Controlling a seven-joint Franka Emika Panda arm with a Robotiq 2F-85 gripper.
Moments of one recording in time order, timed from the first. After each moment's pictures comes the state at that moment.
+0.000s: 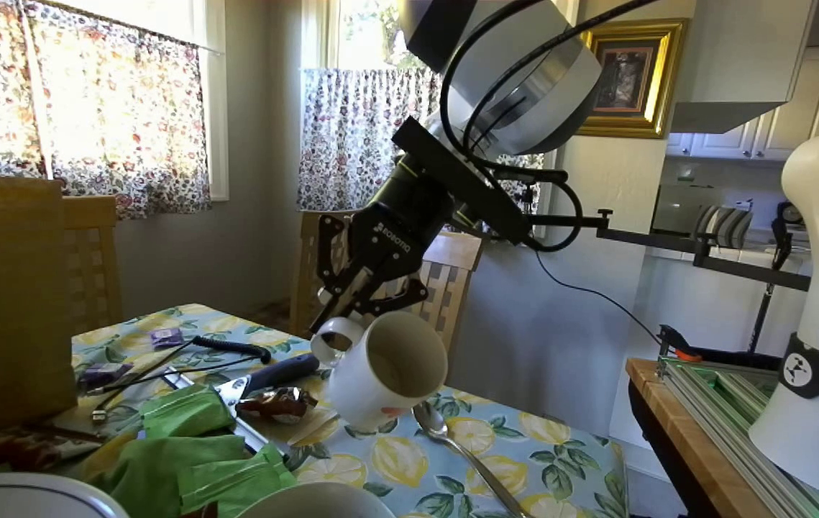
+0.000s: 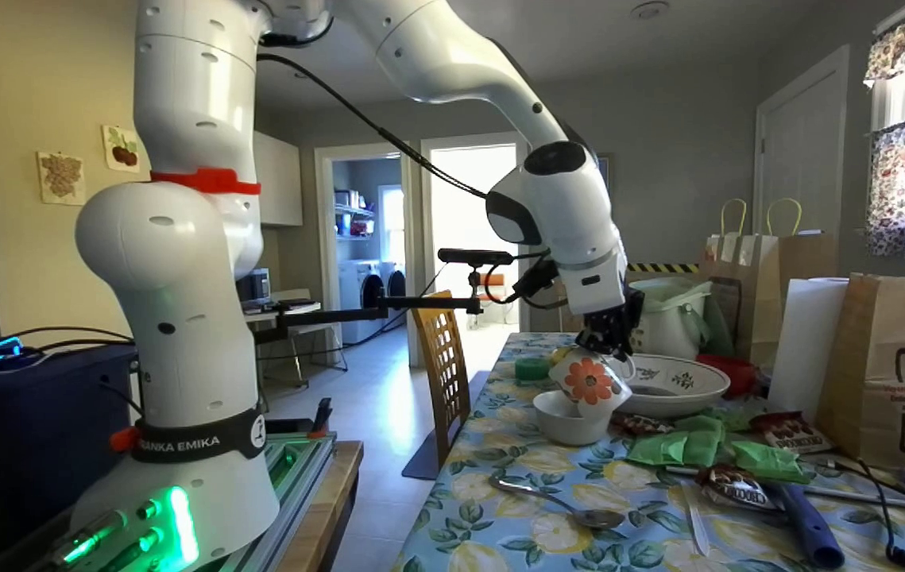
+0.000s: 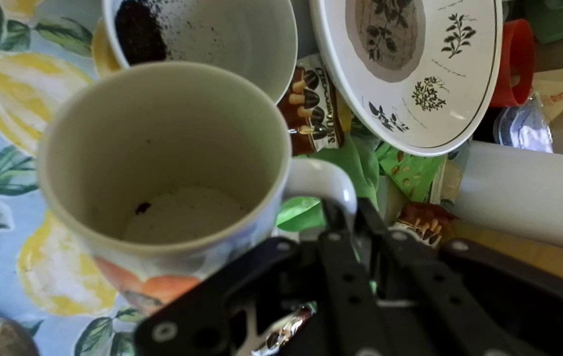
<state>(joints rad) 0.13 0.10 0.11 -2.40 1.43 2.83 0.06</state>
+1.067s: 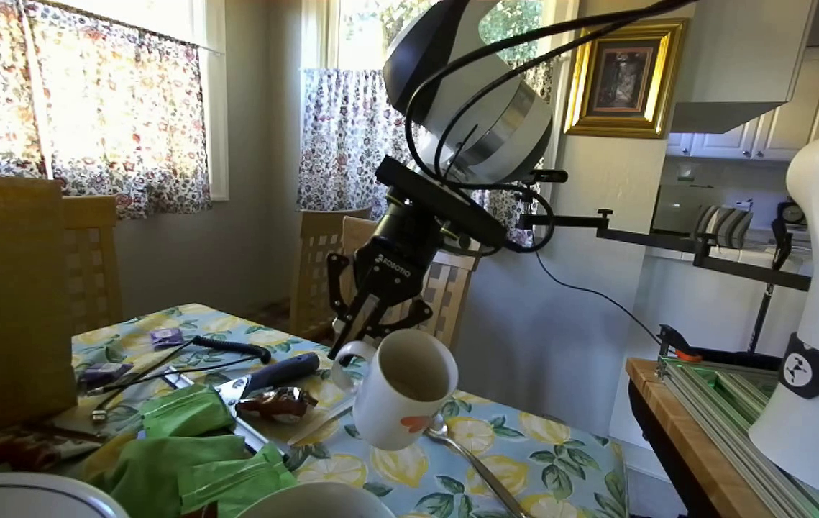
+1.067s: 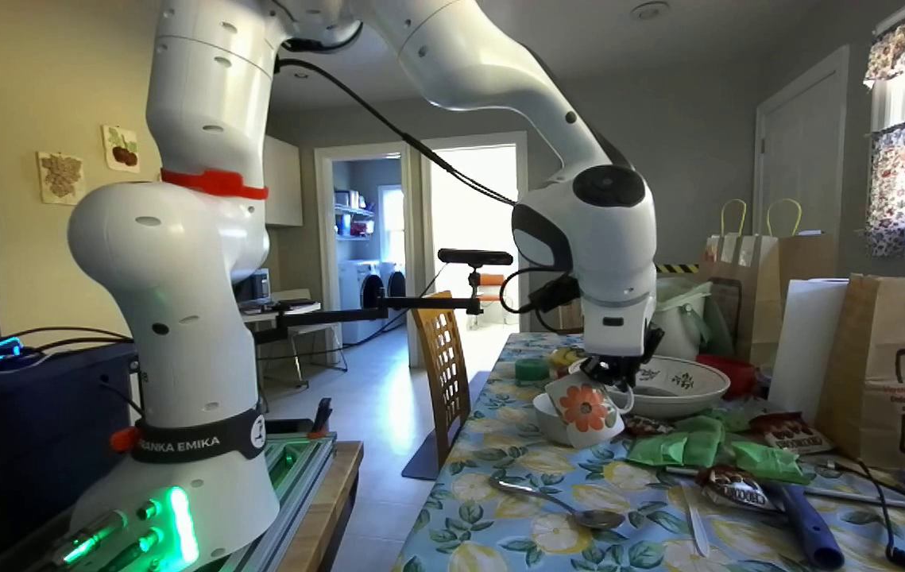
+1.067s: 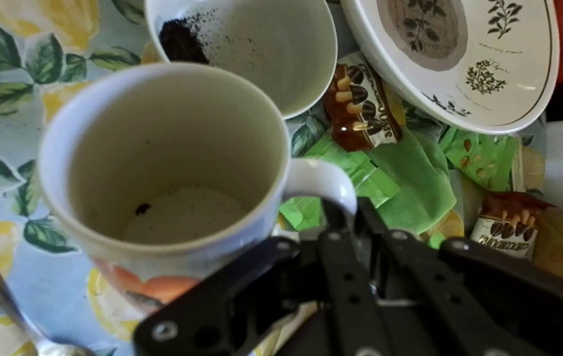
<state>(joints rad) 0.05 0.20 0.03 -2.35 1.30 2.59 0.22</state>
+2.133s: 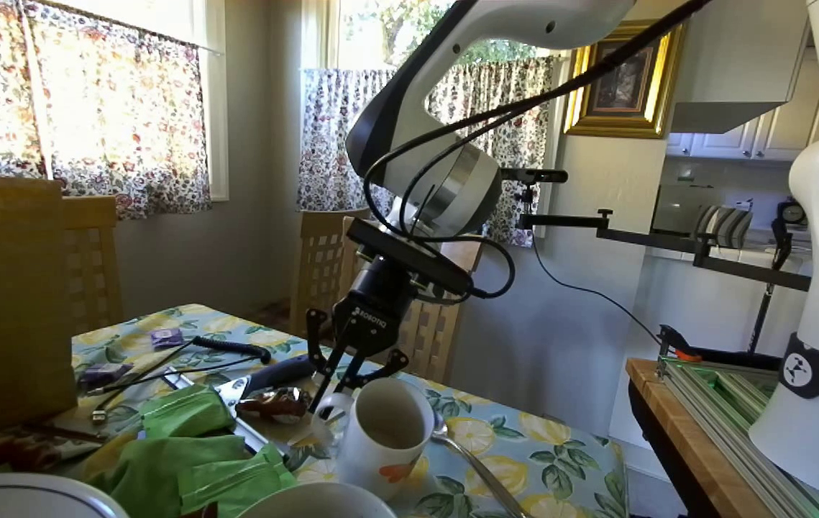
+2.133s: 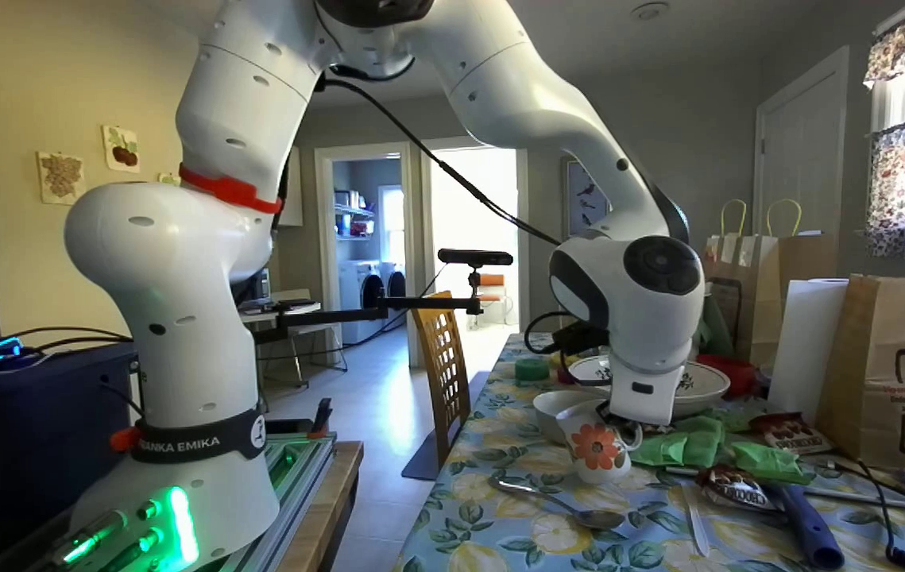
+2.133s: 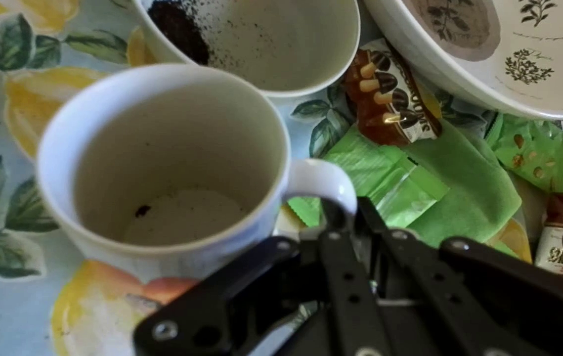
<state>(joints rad) 0.01 0.43 0.01 -2.20 1.36 2.45 0.15</state>
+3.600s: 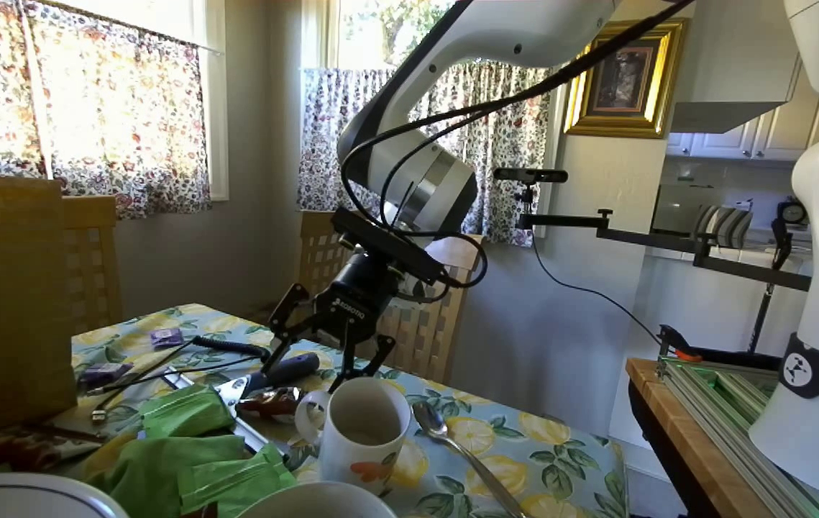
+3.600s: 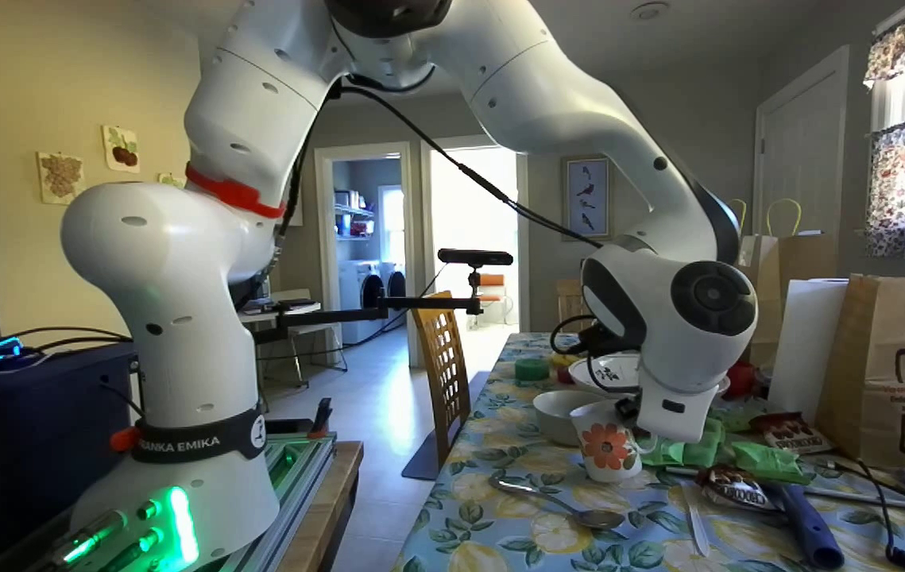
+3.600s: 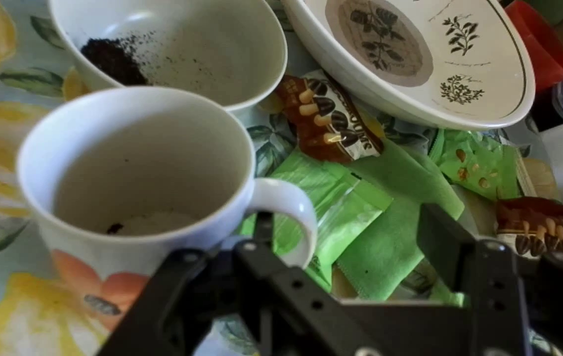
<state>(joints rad) -0.03 0.51 -0.03 -2.09 1.41 2.26 0.15</state>
